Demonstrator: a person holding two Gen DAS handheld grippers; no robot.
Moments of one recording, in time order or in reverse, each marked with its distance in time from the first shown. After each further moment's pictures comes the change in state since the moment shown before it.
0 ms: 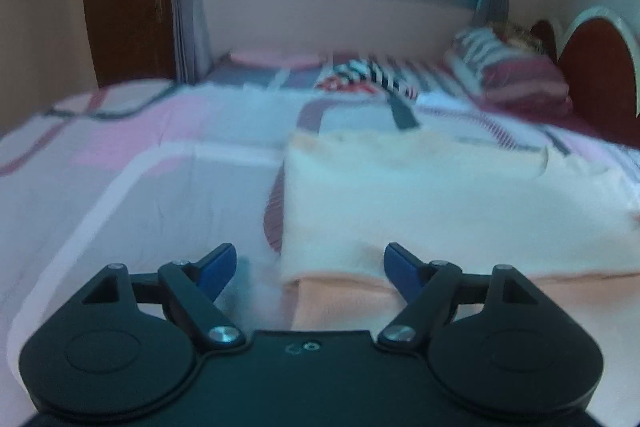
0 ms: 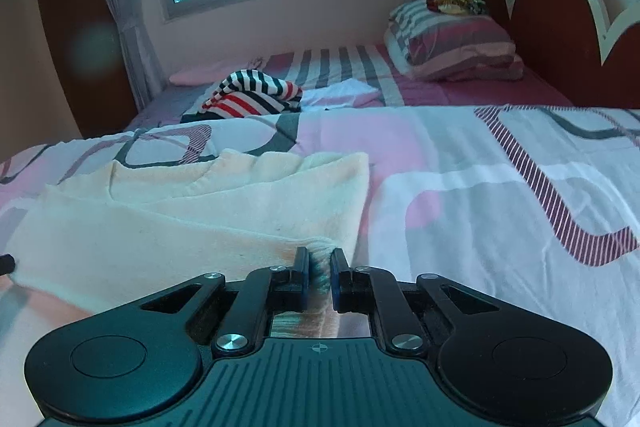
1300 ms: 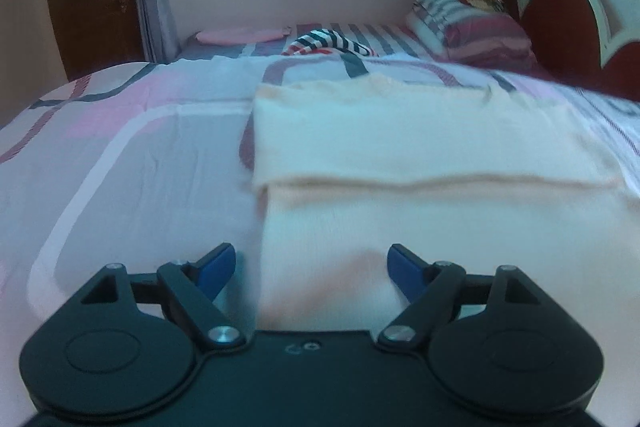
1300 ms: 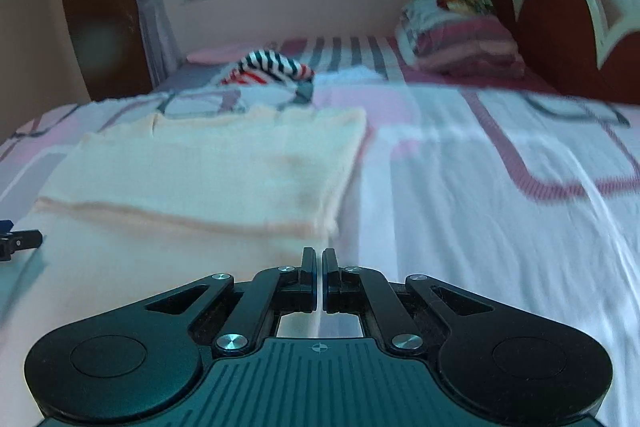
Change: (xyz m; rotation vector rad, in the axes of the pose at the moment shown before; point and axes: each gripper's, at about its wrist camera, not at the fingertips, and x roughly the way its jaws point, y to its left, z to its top) left arm -0.057 -0.004 -0.035 0.113 0.071 -0.070; right arm -0.075 0.007 -0.047 -0.037 0.062 0.014
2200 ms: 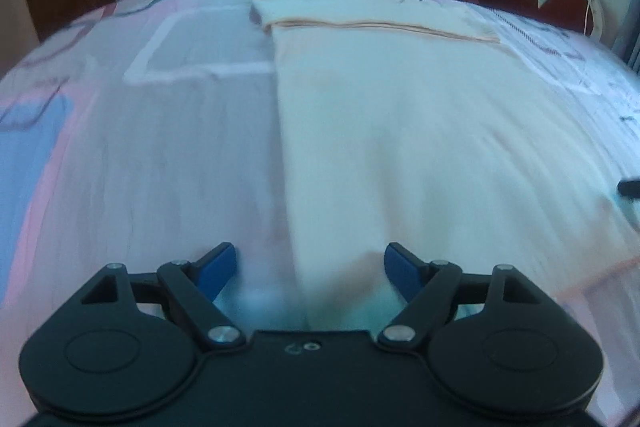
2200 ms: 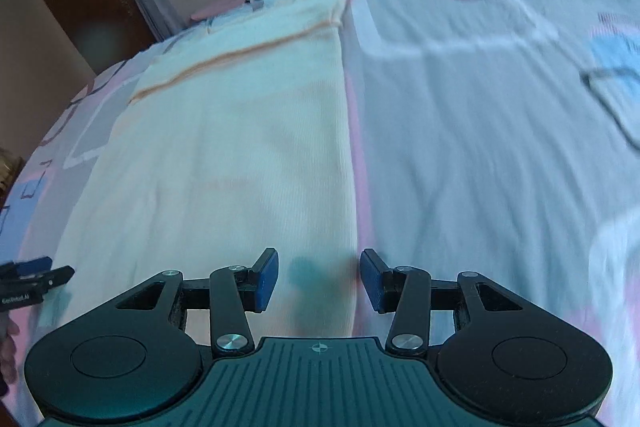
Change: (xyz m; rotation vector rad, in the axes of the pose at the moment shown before) left arm -0.168 0.033 -0.146 0.033 0.145 -0.137; right arm -0.181 0.024 -0.151 0.230 0.203 0.101
